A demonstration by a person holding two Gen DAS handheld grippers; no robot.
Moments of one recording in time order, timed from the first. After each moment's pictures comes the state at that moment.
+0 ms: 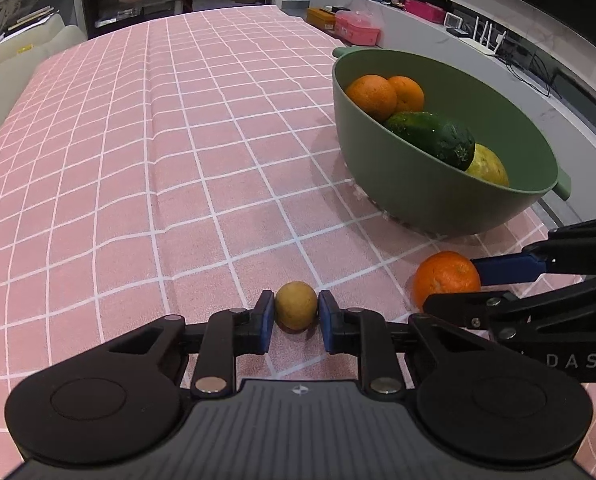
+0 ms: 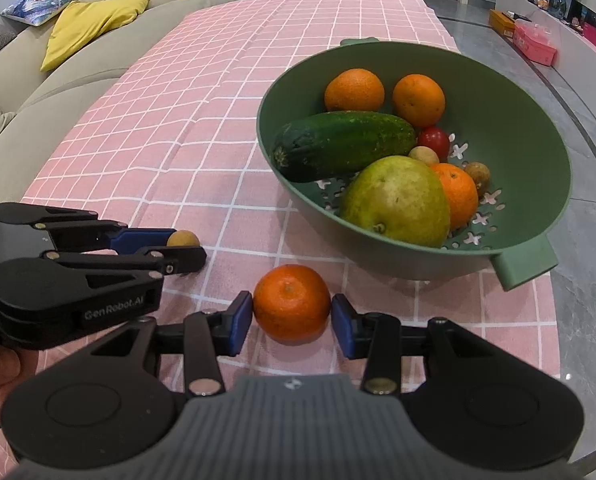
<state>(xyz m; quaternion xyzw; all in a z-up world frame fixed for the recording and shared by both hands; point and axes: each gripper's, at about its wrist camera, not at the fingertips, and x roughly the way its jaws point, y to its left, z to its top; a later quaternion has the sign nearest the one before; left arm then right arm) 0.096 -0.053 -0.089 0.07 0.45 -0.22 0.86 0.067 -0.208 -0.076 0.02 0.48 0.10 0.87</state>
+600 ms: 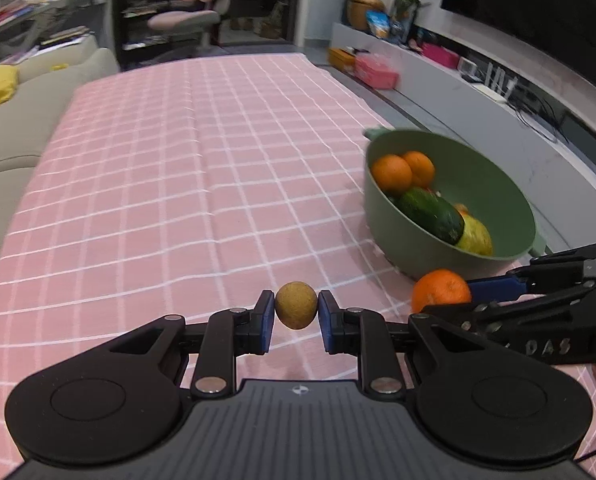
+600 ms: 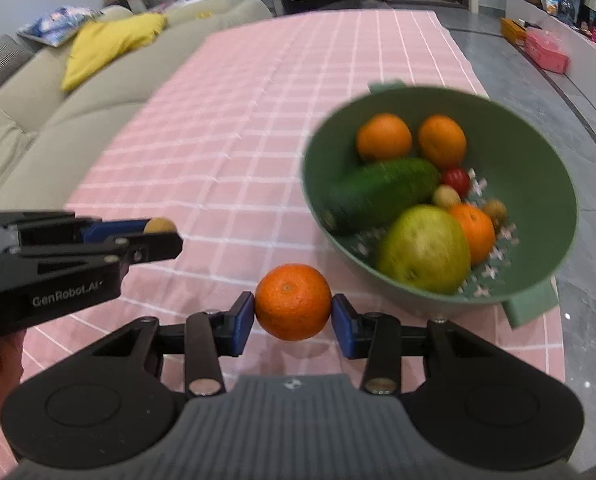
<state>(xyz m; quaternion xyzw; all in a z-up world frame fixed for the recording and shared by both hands) 0.081 -0.013 -0.027 0.04 0.40 -0.19 0.89 0.068 -0.197 -0.039 0.05 0.46 0.13 0.88</state>
